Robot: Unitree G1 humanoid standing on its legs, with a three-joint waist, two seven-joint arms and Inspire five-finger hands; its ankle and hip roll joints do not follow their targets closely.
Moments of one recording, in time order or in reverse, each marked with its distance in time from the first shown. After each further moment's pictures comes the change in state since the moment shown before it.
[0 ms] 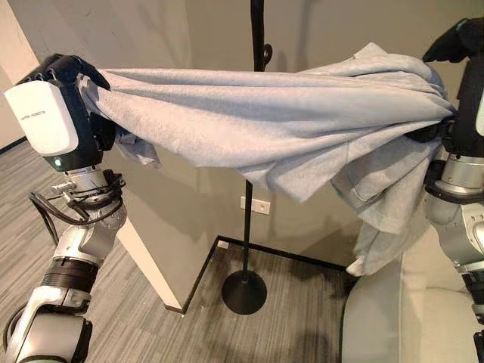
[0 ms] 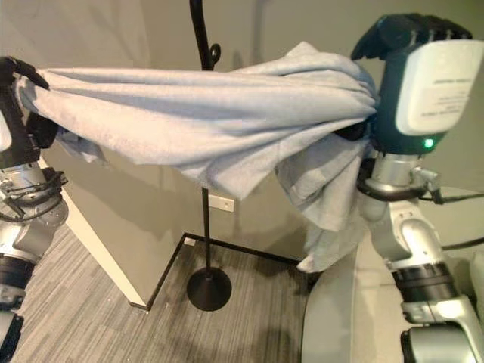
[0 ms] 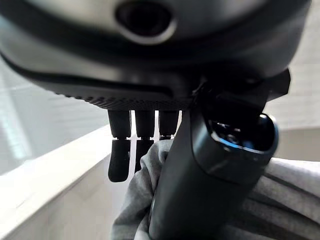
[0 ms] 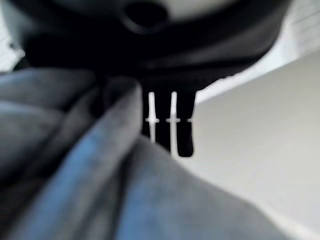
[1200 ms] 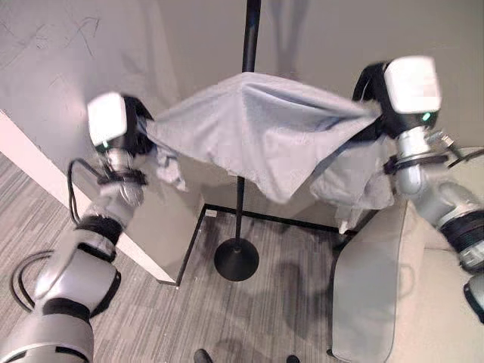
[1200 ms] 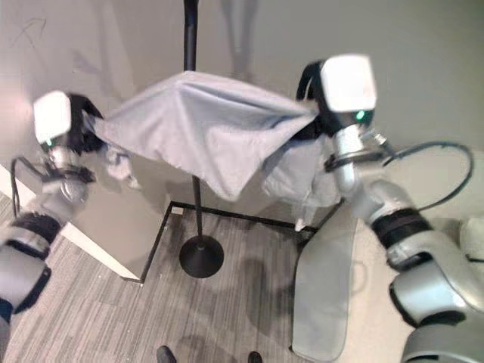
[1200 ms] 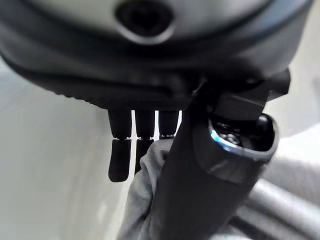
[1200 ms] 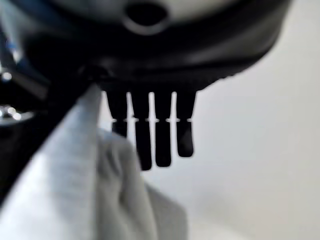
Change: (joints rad) left arm -0.291 -0.177 -0.363 0.638 -0.246 -0.046 -0.339; right arm -0.337 0.087 0.522 0.476 0.276 -0.019 0.274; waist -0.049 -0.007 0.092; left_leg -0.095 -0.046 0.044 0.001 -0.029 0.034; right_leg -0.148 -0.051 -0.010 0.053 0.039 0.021
